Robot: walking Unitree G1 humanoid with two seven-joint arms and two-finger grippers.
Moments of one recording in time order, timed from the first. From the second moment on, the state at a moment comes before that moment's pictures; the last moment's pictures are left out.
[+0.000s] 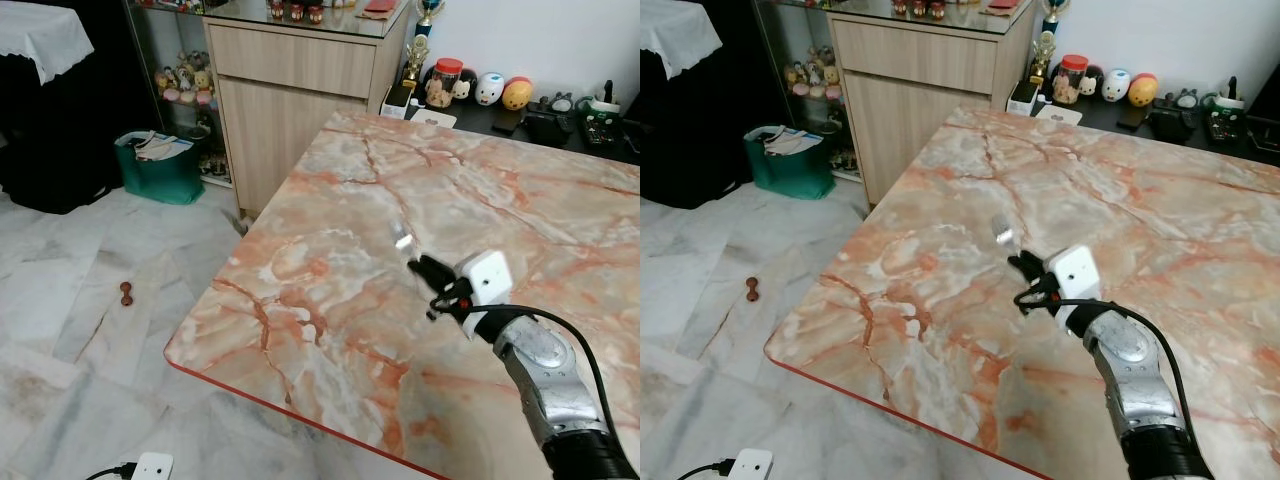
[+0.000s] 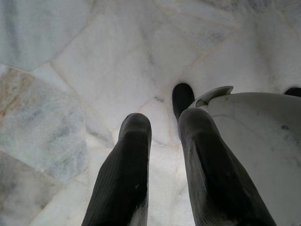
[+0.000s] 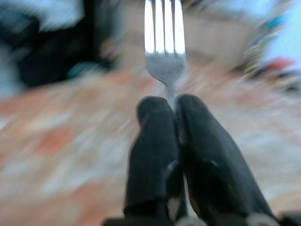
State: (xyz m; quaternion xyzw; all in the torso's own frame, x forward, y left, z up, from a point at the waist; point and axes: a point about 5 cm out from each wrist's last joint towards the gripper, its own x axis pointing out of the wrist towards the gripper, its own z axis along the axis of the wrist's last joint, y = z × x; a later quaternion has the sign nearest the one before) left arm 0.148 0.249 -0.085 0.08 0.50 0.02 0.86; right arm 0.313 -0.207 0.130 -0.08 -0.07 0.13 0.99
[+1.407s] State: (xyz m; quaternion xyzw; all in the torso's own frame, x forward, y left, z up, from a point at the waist) left arm 0.138 0.239 -0.092 0.08 0.50 0.01 0.86; right arm 0.288 -0.216 0.103 -0.10 -0.11 -0.10 0.98
